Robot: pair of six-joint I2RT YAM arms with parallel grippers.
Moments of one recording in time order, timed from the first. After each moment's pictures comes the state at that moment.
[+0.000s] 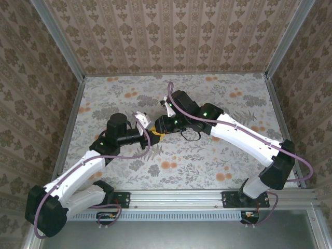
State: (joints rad) left arm -0.60 0.98 0.64 -0.02 0.66 0.08; right arm 0.86 1.55 1.54 -0.78 -0.19 0.63
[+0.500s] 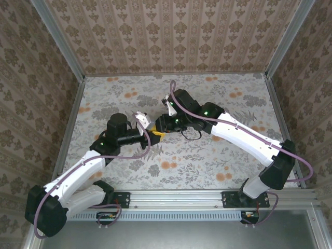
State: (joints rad) left arm -0.60 0.98 0.64 -0.02 0.66 0.09; right arm 0.84 1.55 1.54 -0.79 -0.21 0.68
